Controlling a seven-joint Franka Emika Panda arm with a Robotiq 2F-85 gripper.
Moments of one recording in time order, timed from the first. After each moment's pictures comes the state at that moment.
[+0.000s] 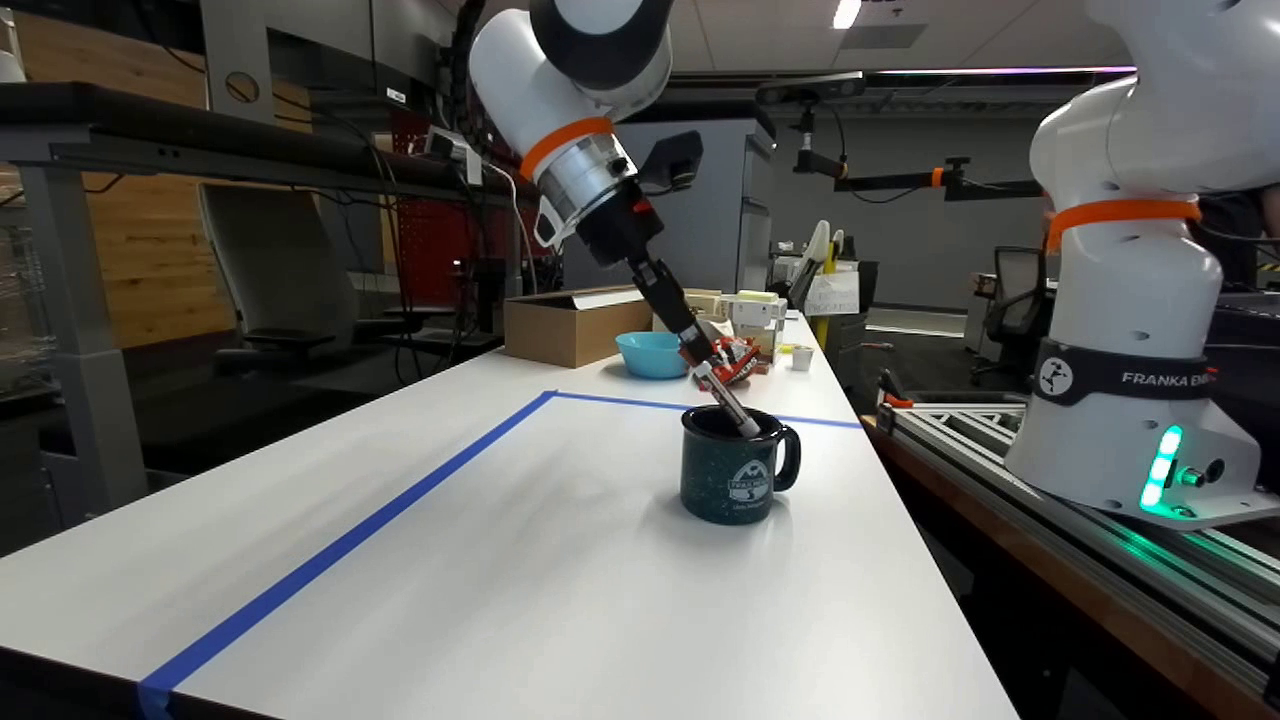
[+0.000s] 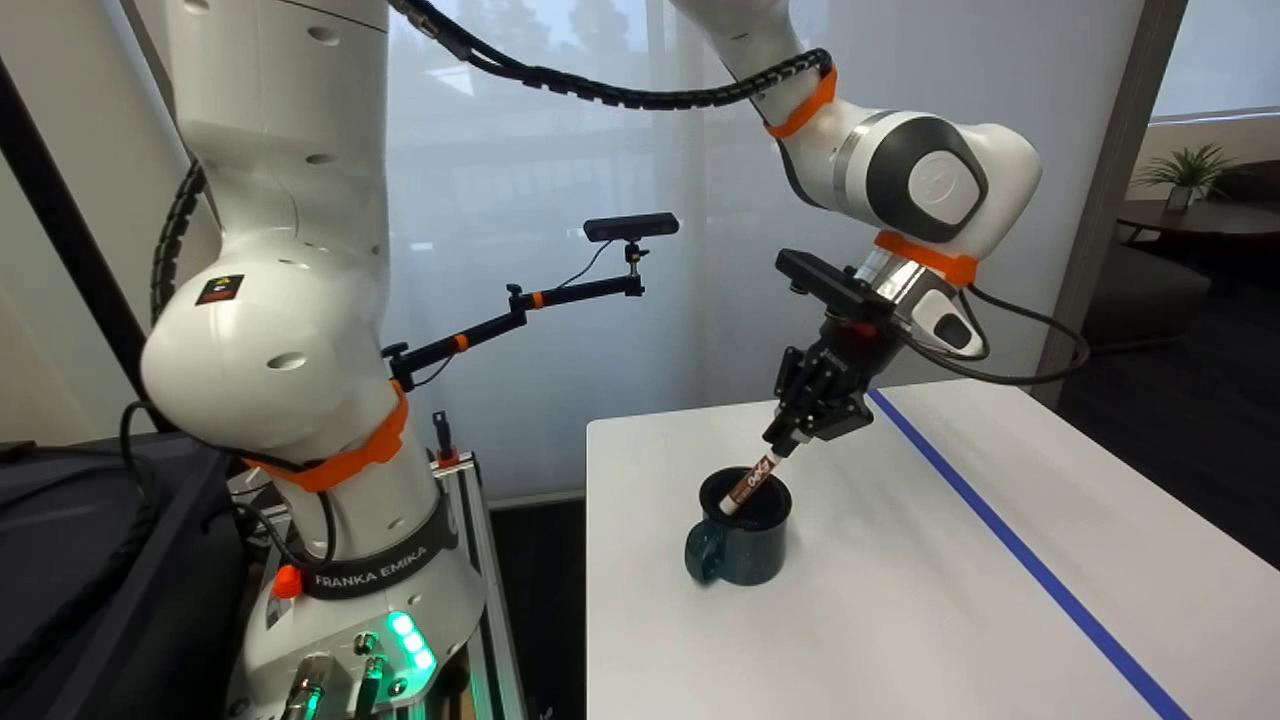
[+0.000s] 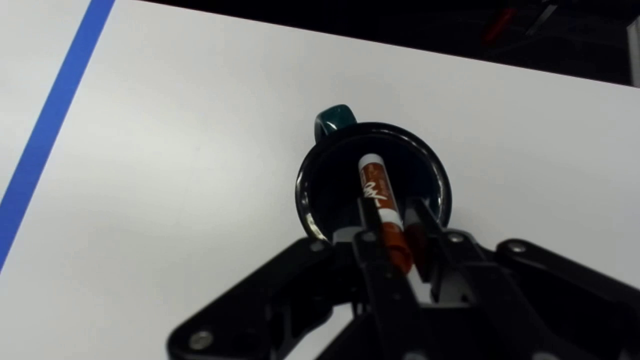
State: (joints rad) arm -0.08 0.26 -0.07 -2.12 0.02 1.76 -0.06
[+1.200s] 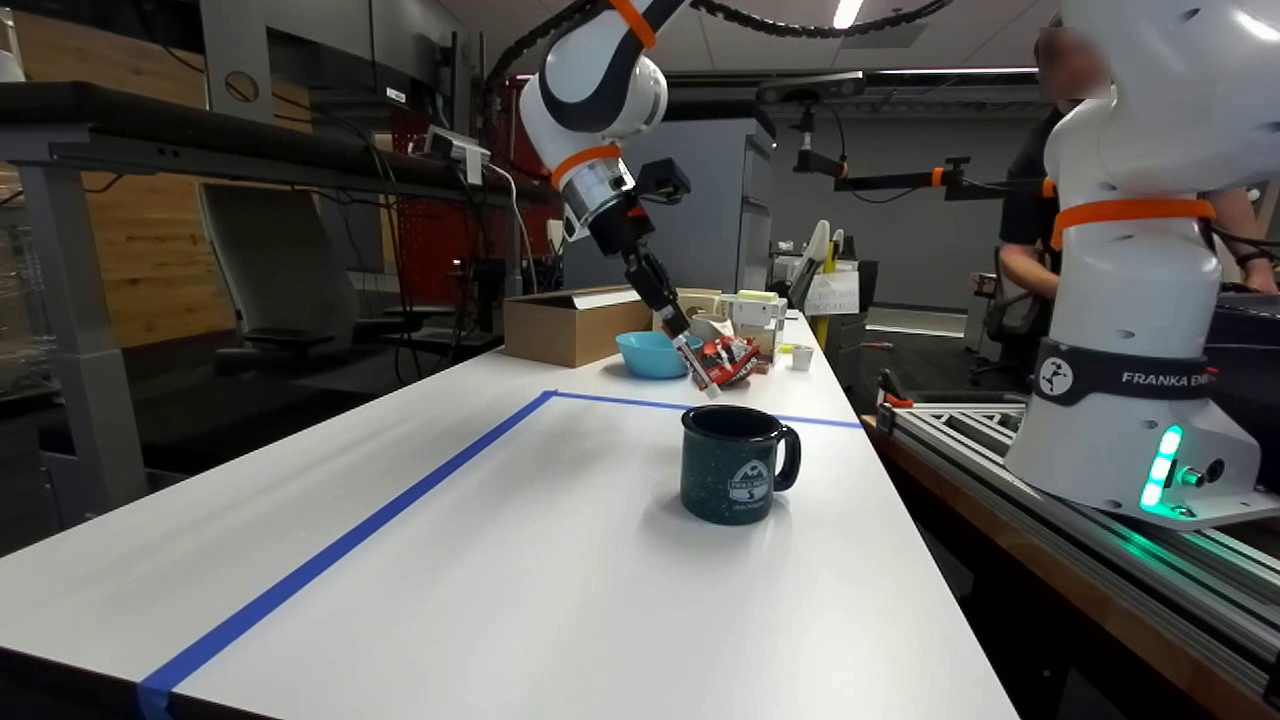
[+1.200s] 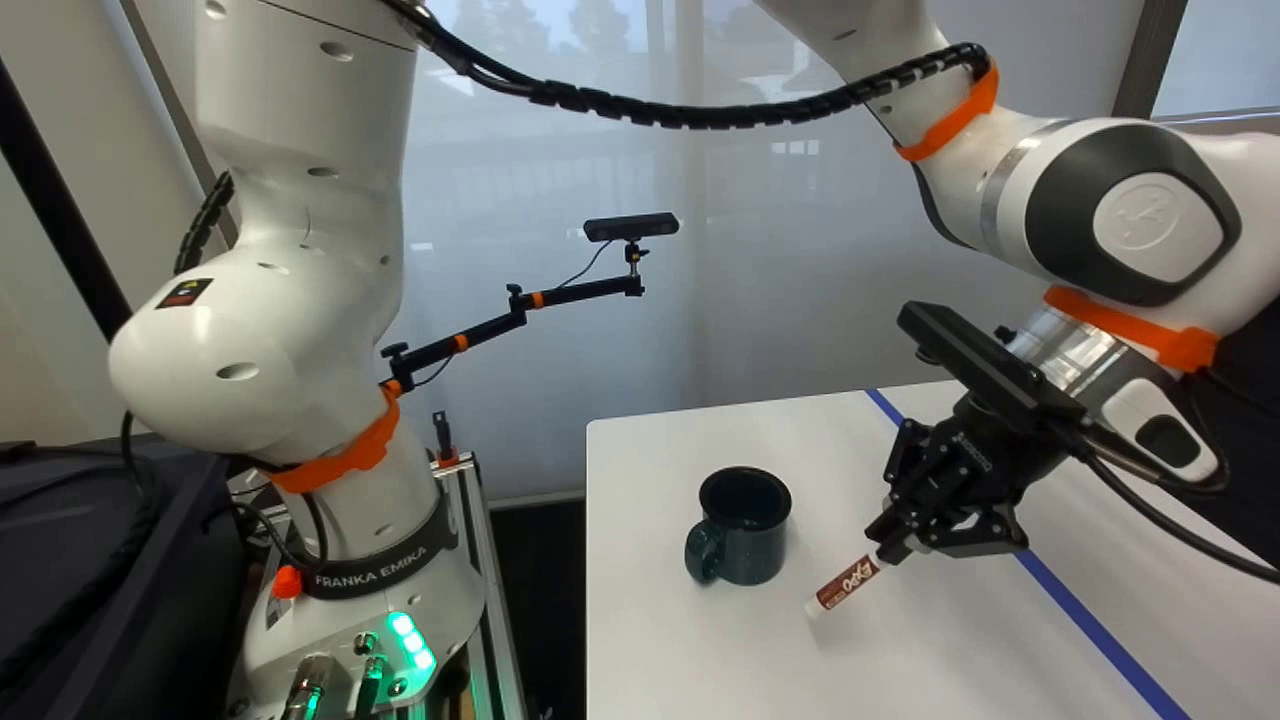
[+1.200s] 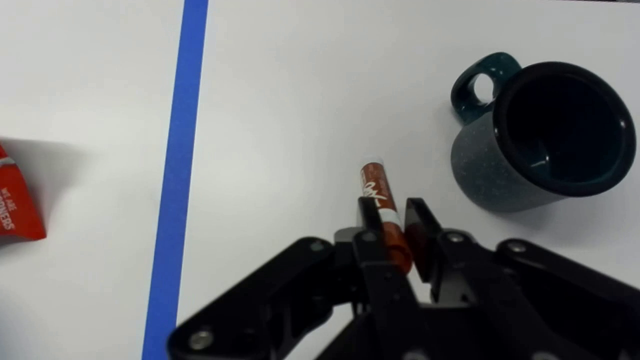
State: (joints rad) arm -0.26 0.37 -0.21 -1.96 0.00 1.74 -0.21
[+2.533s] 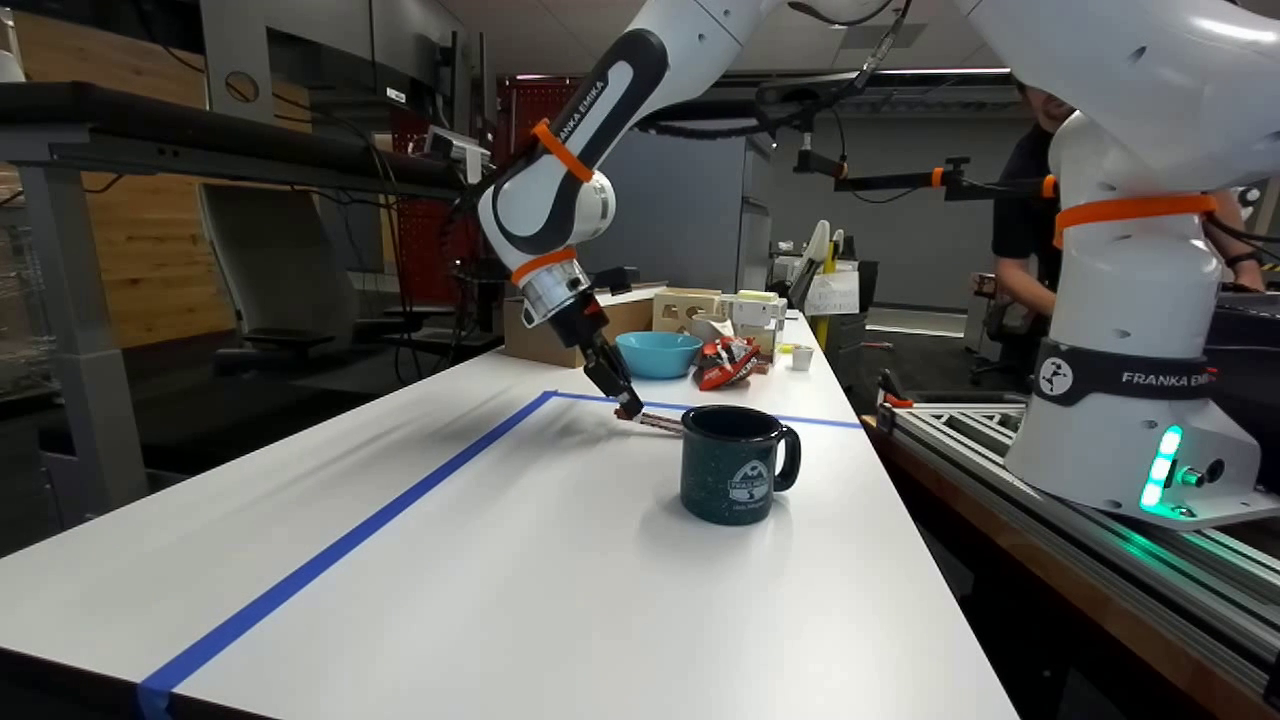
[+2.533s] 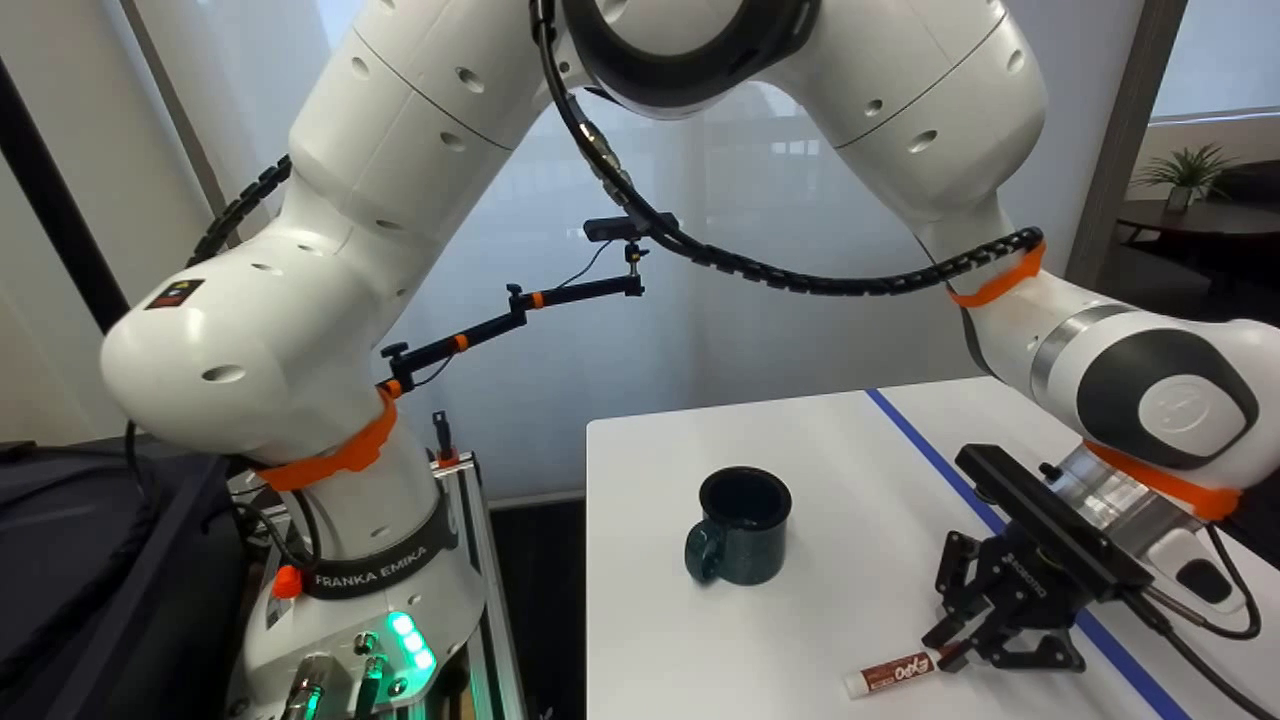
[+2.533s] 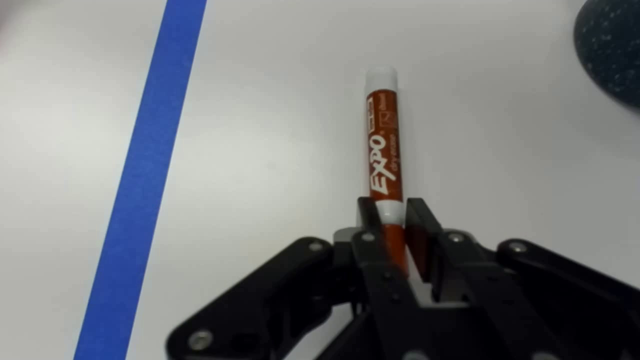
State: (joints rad) arm -0.31 0.76 -0.16 -1.67 -0.01 1.84 -0.29
